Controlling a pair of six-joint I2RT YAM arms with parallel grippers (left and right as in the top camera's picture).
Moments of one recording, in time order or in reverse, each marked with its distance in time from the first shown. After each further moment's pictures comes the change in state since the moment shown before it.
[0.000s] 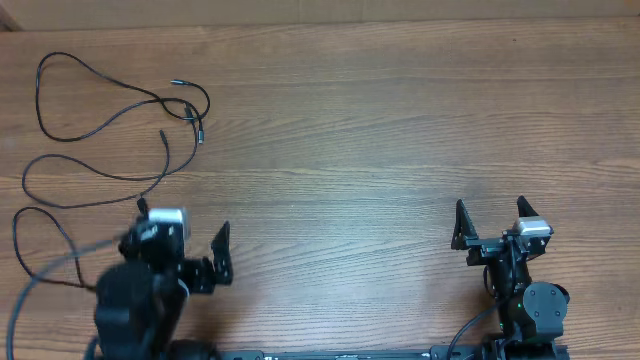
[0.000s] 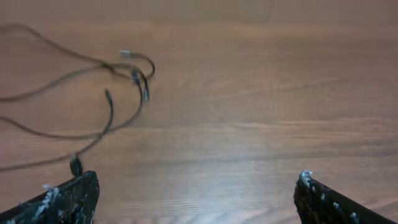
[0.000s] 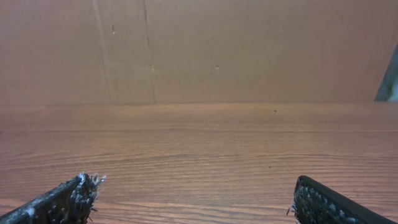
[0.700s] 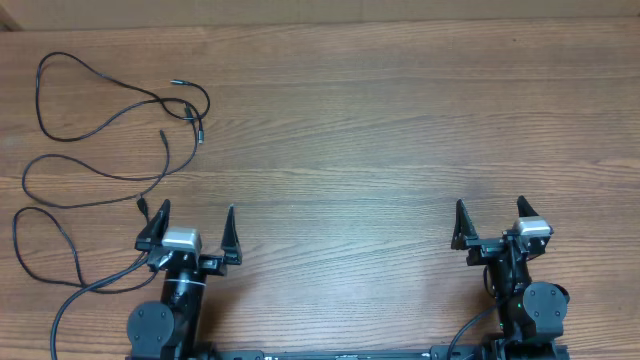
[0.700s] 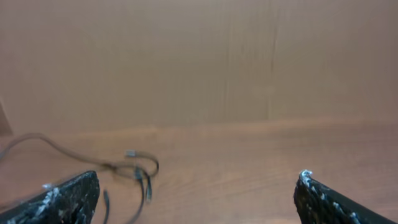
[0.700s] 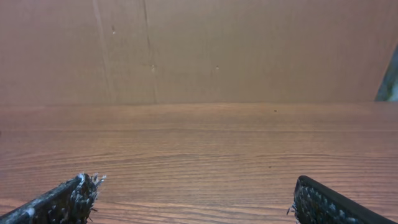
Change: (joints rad) left arm 0.001 -0.373 -0.579 0.733 -0.011 0.063; right arm 0.000 0.000 0.000 0.000 0.000 0.000
